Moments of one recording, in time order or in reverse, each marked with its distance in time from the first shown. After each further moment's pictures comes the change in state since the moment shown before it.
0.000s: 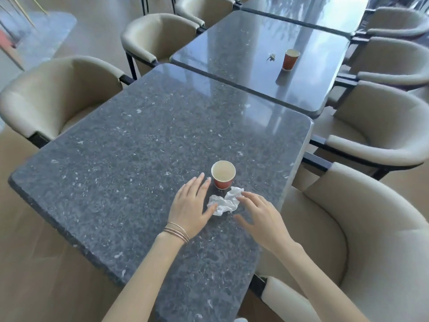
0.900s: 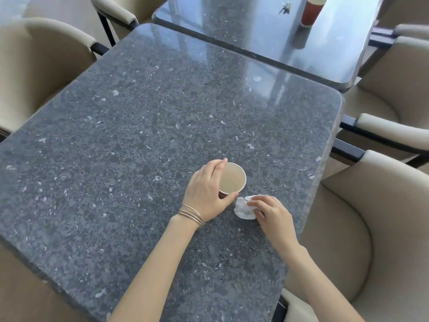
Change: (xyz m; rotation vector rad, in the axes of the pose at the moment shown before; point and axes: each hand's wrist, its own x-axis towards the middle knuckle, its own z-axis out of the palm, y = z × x) left_hand 0.111 -0.027 0.059 -0.168 0.038 0.112; right_hand 0.065 0.066 0.094 0.101 0.121 0.170
